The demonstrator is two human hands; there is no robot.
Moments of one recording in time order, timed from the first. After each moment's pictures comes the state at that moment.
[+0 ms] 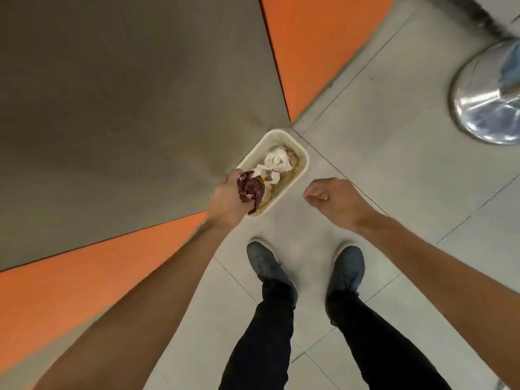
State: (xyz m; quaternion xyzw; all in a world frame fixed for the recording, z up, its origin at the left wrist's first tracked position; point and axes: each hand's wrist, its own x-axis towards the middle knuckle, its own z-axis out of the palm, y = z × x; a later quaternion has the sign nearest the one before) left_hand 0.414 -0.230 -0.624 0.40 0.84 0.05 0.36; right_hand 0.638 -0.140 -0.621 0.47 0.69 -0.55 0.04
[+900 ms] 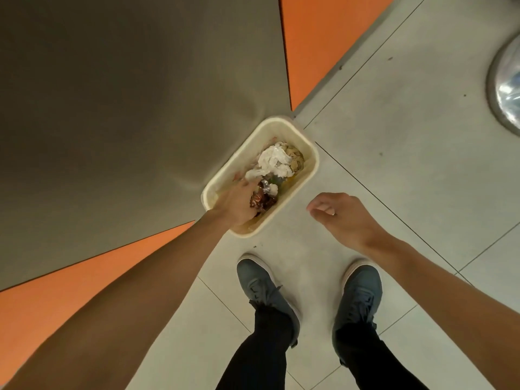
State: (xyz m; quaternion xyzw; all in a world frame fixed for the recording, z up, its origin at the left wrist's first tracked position) left_hand 0.389 -0.222 -0.841 0.55 0.72 -0.15 0.39; right_hand 0.634 -0.161 -0.773 0.50 0.64 -0.58 0.05
